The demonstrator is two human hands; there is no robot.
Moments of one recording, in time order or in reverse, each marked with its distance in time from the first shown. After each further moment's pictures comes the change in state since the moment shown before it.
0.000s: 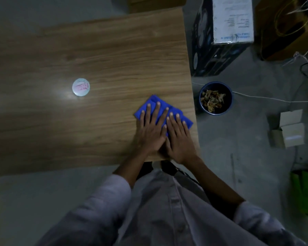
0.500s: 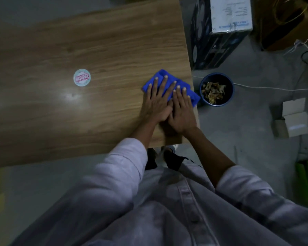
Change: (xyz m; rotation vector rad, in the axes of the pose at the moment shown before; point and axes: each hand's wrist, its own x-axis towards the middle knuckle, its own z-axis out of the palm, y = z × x) left_hand 0.052 0.006 -0.007 0.079 0.031 0.037; right_hand 0.042 0.002 -0.014 0.094 0.021 0.135
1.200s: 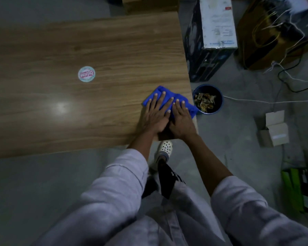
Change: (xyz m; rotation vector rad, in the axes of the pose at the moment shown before) left_hand -0.069 0.001 0.011 -0.171 -0.023 0.012; right_hand -0.050 -0.018 -0.002 -0.007 -0.114 0.102
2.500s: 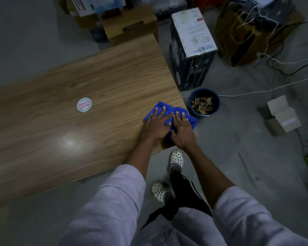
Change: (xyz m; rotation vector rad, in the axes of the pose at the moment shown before) left_hand 0.008 0.017 -0.028 -0.097 -0.297 0.084; right_hand -0.022 0.010 0.019 0.185 0.179 0.119
